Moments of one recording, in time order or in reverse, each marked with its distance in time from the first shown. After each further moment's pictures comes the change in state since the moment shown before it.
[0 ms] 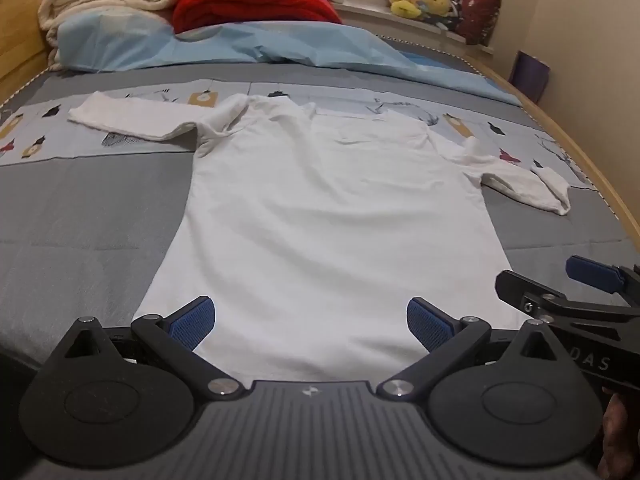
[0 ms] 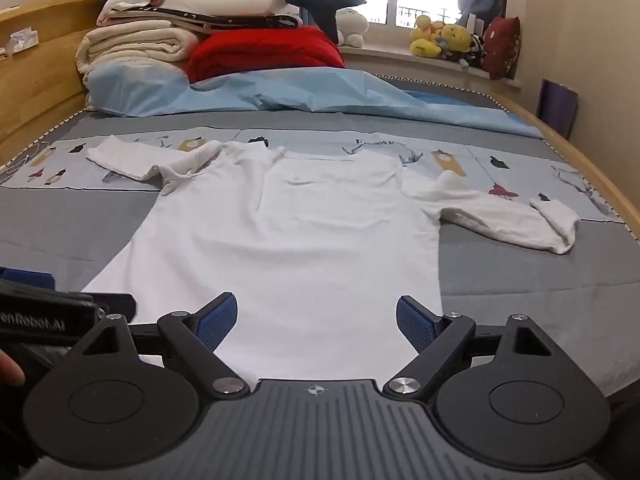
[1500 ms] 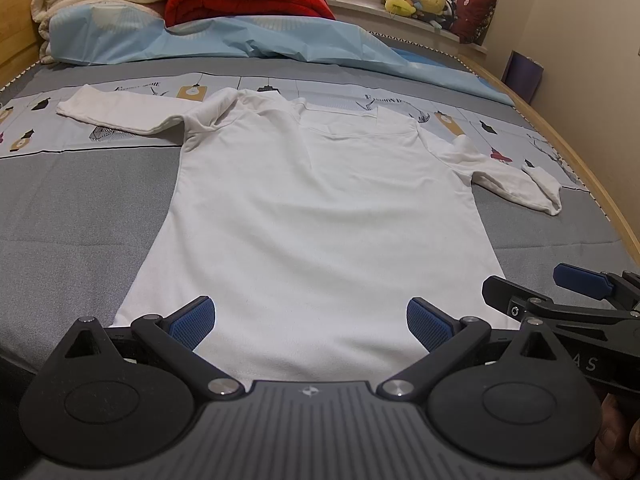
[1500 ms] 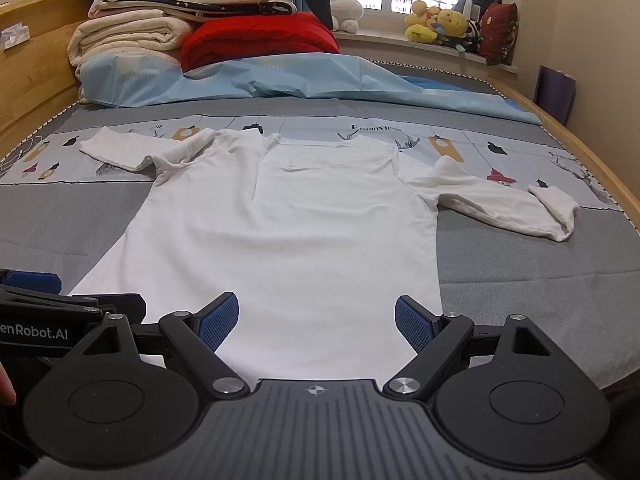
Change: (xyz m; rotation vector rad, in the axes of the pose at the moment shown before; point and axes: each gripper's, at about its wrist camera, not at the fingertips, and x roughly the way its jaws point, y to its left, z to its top) left arm 0.007 0.000 0.001 -0.014 0.010 -0.037; right arm 0.006 -0.001 0.000 0.015 0.039 -0.012
